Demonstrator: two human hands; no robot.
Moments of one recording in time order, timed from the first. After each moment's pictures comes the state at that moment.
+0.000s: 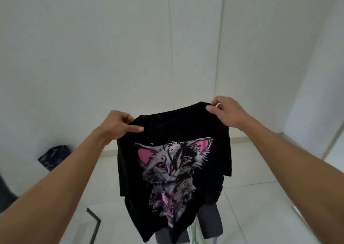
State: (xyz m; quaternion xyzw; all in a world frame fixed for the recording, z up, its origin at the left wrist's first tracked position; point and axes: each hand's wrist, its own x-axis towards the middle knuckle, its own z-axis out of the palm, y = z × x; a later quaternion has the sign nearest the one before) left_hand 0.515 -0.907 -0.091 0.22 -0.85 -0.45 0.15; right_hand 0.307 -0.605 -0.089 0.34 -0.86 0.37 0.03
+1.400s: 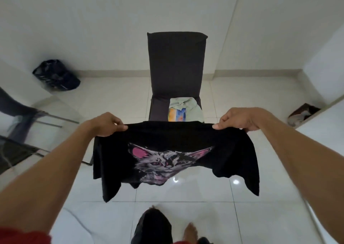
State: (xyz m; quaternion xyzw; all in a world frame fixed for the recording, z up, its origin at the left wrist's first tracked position) left_hand 0.556 -0.876 -0.319 0.32 -0.88 -0.30 -0.19; right_hand 0.297 -0.527 -0.288 0.18 -0.82 0.19 -0.52
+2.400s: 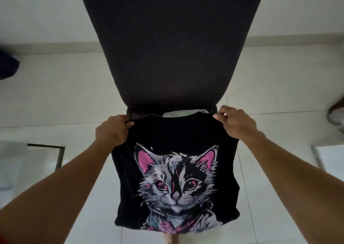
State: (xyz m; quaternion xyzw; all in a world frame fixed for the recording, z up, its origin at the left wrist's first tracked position) left_hand 0.185 -1.063 -0.666 0.35 -0.90 -0.15 -0.20; right_hand -0.019 -0.758 -0.650 0.19 -0.95 0.08 -0.24
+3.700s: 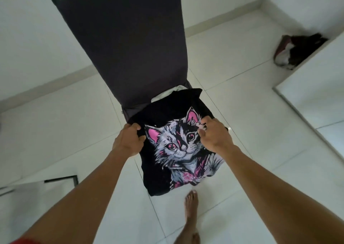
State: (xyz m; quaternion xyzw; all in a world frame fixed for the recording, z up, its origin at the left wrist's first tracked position) left_hand 0.289 -1.009 -0.603 0.18 -0.94 -0.21 -0.21; right_hand 0.244 -0.729 -0.577 0.02 -0.95 0.23 -0.22
